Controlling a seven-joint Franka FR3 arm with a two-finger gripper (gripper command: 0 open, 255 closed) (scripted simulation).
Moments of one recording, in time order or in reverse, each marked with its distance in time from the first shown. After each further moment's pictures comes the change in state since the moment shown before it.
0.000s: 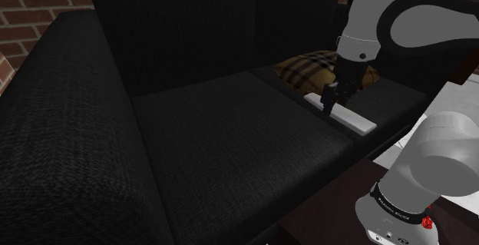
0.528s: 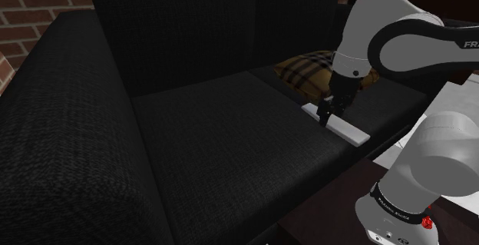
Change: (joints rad) arm 0.004 -0.005 0.005 -0.109 0.005 0.103 0.002
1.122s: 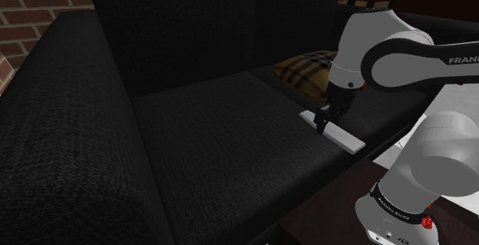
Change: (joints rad) arm 0.001 0.017 0.003 -0.074 0.003 0.091 -0.001
